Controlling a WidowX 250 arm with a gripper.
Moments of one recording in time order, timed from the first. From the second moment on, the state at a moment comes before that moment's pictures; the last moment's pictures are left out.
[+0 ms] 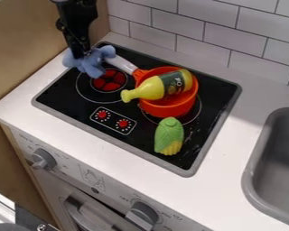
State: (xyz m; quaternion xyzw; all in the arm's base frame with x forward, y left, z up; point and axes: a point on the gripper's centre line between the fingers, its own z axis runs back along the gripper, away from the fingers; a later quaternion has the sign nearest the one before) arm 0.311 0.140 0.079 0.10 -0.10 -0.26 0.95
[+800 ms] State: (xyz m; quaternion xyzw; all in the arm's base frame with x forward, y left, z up) arm 0.306 0.120 0.066 0.10 -0.09 -0.24 0.96
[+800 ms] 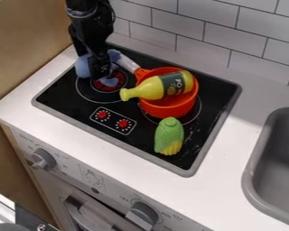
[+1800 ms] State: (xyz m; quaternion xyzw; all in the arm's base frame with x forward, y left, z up) arm 0.279 0.076 0.126 0.09 0.01 -0.18 0.98
